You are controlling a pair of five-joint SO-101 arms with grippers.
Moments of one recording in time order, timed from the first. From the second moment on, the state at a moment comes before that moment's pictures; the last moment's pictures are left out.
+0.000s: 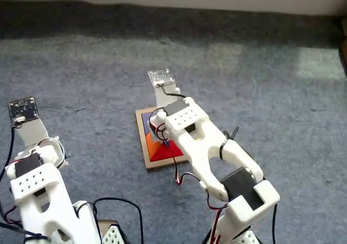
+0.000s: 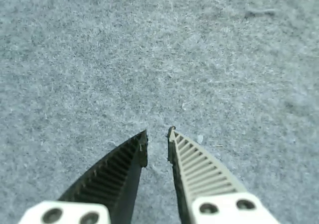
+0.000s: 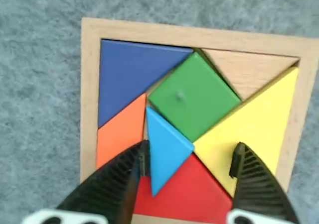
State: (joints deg) left arm -38.0 -47.7 68.7 49.2 -3.5; right arm -38.2 7.0 21.0 53.6 -10.8
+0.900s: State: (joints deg) left arm -38.0 -47.7 68.7 49.1 -3.5; right arm -36.3 9.4 19.6 53.6 3.3
